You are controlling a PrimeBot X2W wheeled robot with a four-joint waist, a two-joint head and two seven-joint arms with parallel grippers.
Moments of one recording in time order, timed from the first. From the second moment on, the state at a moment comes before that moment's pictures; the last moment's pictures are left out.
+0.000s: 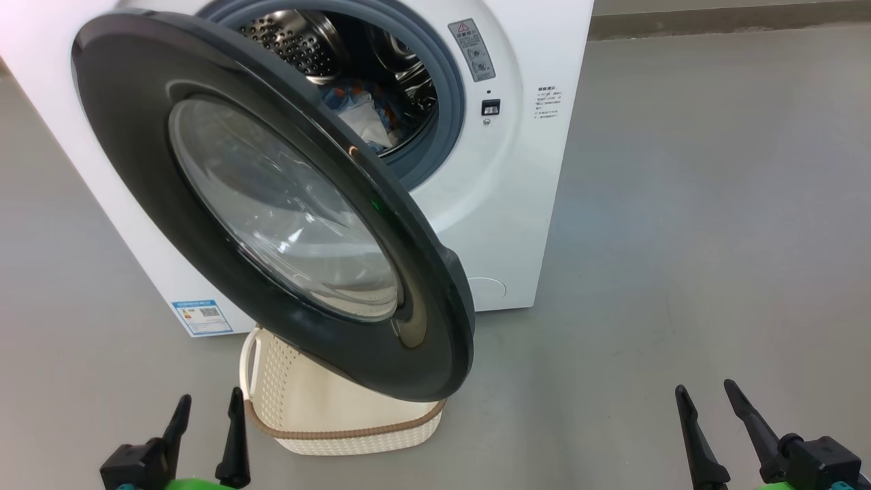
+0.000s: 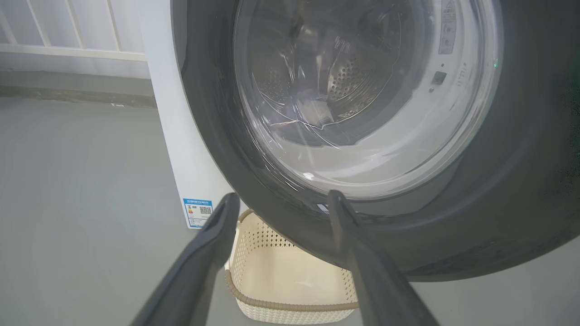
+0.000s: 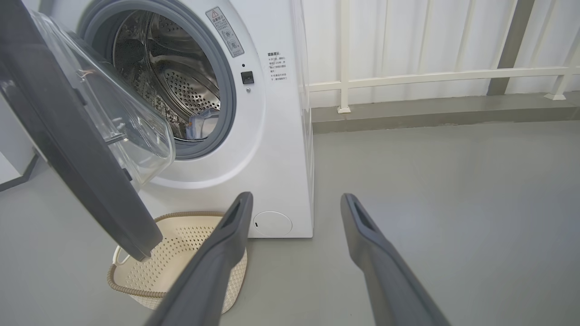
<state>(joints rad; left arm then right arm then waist) -0.04 0.04 -0.02 0.32 -0.26 -0.12 -0.25 0.10 -0.12 -0.03 0.12 0.24 0.12 -0.25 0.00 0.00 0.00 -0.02</state>
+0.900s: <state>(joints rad) -0.04 0.04 -0.04 0.32 -0.26 -0.13 -0.25 -0.13 -0.14 0.12 -0.09 0.25 0.12 -0.26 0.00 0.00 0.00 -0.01</state>
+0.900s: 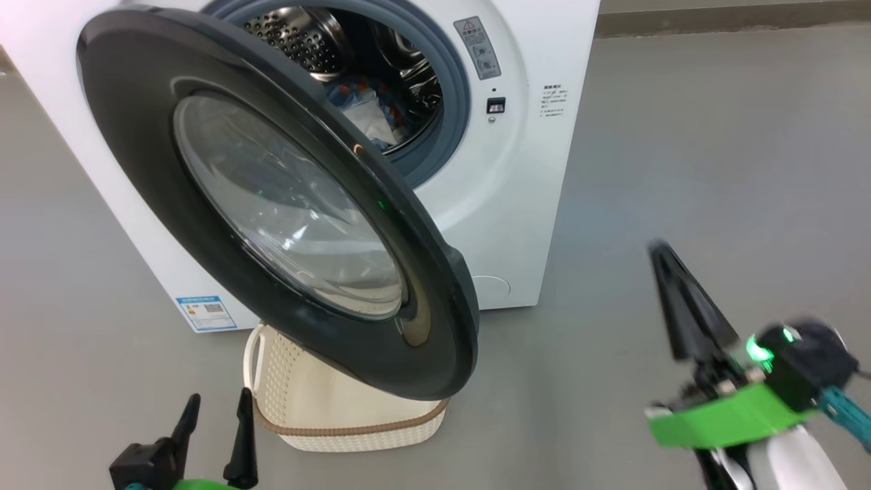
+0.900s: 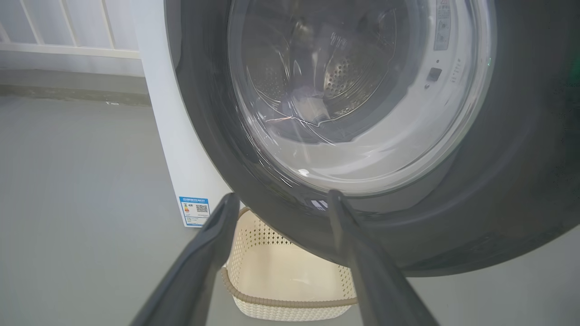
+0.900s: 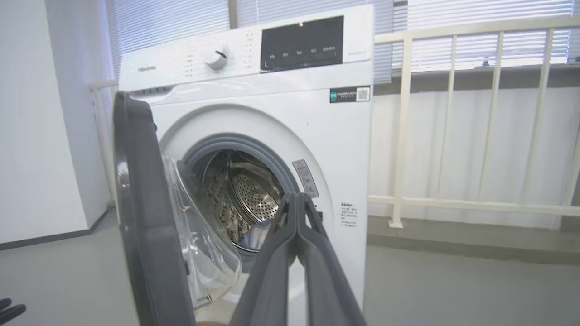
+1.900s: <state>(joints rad) -0.04 0.04 -0.08 0.31 -0.27 -0.12 -0.25 -0.32 -0.09 0.57 0.10 0.32 0.12 -0.26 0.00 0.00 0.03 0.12</state>
